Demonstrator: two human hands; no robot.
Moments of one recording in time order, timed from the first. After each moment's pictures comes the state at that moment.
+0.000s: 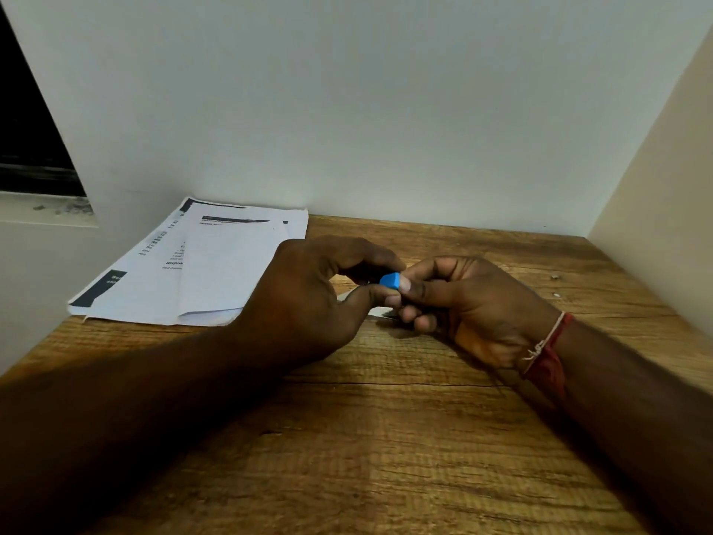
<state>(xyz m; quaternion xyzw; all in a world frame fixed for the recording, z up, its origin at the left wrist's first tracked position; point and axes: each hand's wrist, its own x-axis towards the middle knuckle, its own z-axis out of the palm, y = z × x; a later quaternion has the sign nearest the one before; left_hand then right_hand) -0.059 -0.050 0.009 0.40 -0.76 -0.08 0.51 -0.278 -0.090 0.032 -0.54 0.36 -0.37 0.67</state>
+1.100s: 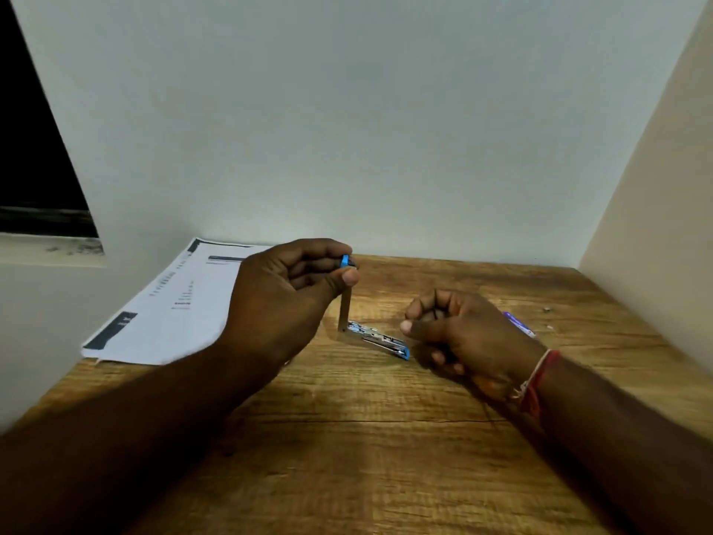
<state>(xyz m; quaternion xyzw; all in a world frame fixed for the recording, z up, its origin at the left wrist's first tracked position) -0.049 -0.066 0.027 0.44 -0.54 -0.29 0.66 -0.284 -0.113 0.013 -0.58 0.44 -0.38 0.57</state>
